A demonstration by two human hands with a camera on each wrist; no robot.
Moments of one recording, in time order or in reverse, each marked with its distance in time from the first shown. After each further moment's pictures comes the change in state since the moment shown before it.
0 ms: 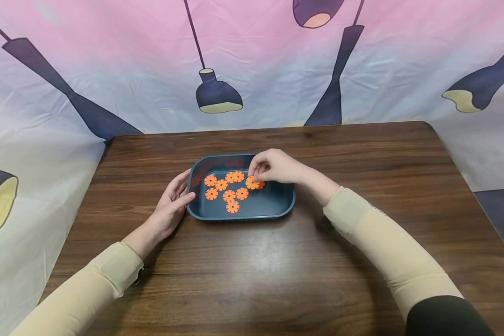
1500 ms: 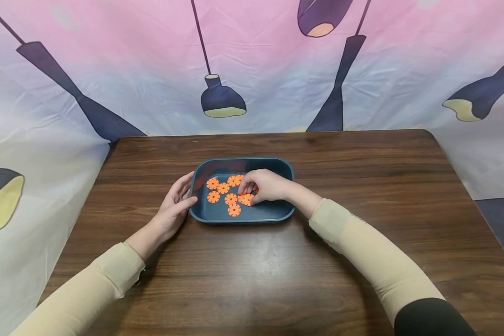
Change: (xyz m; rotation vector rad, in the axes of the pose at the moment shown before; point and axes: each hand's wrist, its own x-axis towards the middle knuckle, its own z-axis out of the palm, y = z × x) left_hand 0.000 -0.002 0.000 0.014 -0.009 0.047; right_hand 0.017 0.004 0.038 -0.144 -0.146 -0.028
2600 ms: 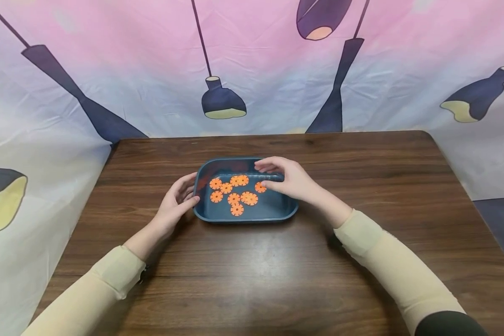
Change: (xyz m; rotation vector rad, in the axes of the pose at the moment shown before) left_hand -0.001 0.012 0.006 0.326 0.035 0.110; right_hand -0.055 0.003 -0.014 0.212 0.437 -0.070
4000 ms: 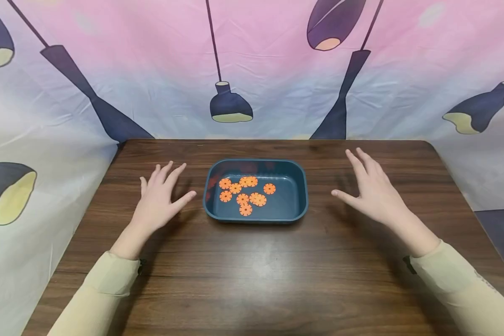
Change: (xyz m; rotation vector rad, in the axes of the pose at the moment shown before) left_hand -0.016 0.017 -0.049 0.984 0.143 0.121; right_hand -0.109 0.004 -0.082 -0.715 0.180 0.284
